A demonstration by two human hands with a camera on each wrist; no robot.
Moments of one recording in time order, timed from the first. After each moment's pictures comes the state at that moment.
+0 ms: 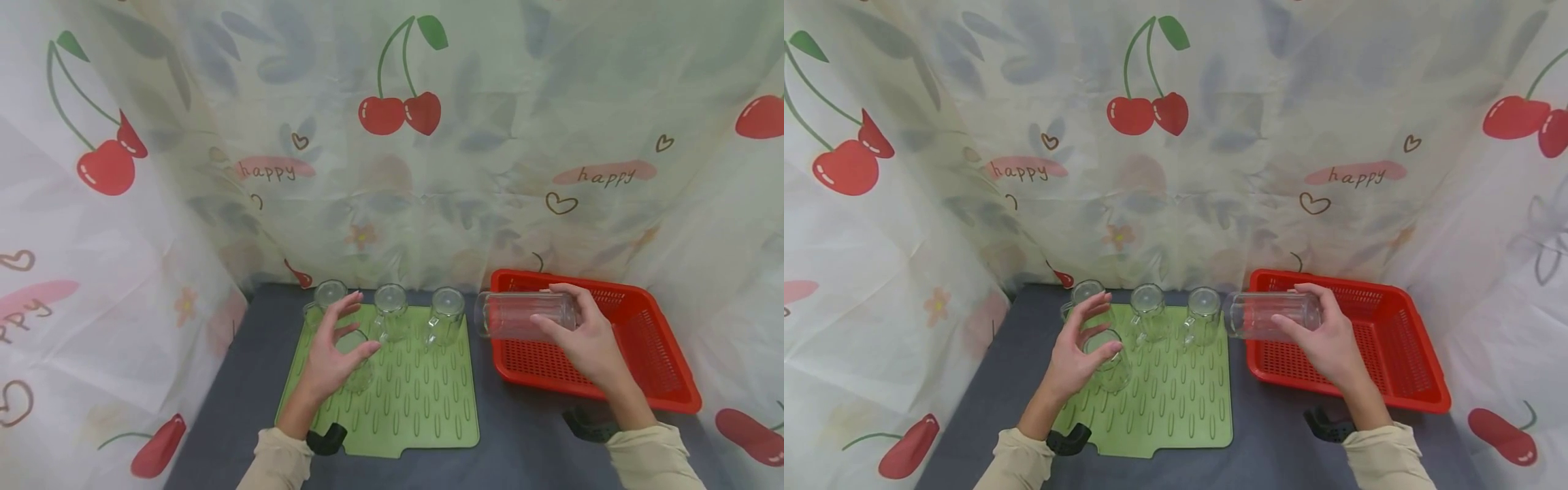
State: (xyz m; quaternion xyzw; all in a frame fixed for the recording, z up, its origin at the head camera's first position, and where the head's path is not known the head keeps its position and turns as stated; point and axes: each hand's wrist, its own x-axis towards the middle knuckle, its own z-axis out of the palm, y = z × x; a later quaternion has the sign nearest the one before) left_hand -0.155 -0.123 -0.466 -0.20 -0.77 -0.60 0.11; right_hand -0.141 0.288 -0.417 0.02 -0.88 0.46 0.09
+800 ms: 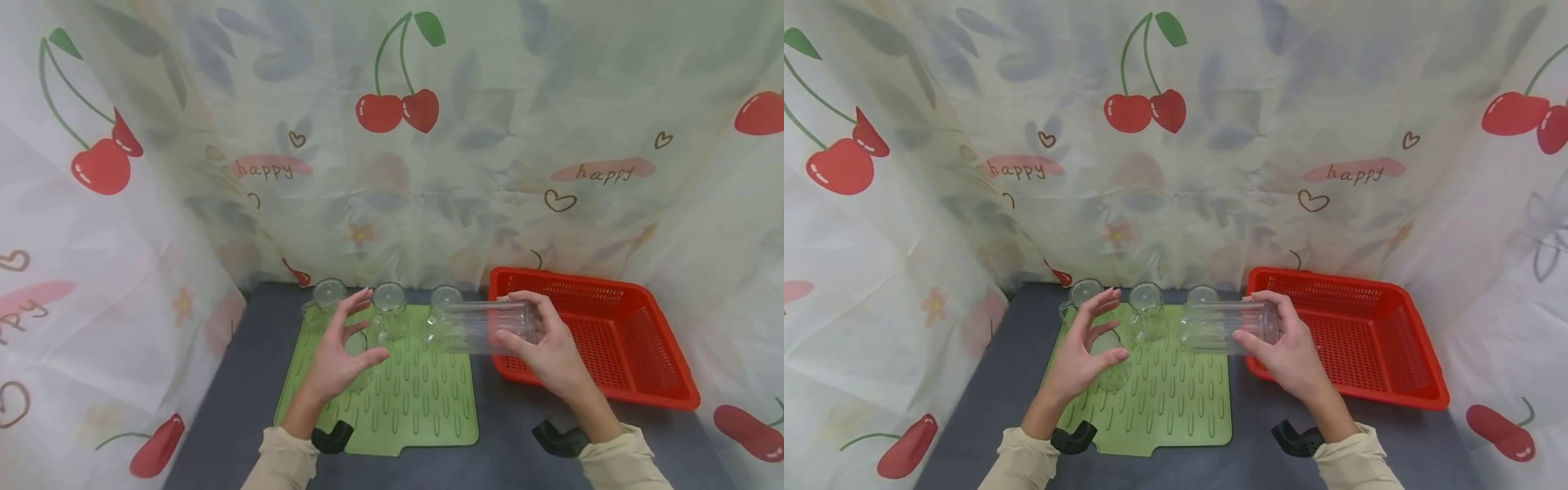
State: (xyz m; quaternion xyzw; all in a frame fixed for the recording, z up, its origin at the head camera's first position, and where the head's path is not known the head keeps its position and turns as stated) left_hand -0.153 -0.111 -0.456 -0.25 -0.75 -0.61 0.08; right_hand -0.129 0.235 -0.417 0.13 -0.81 0.57 0.08
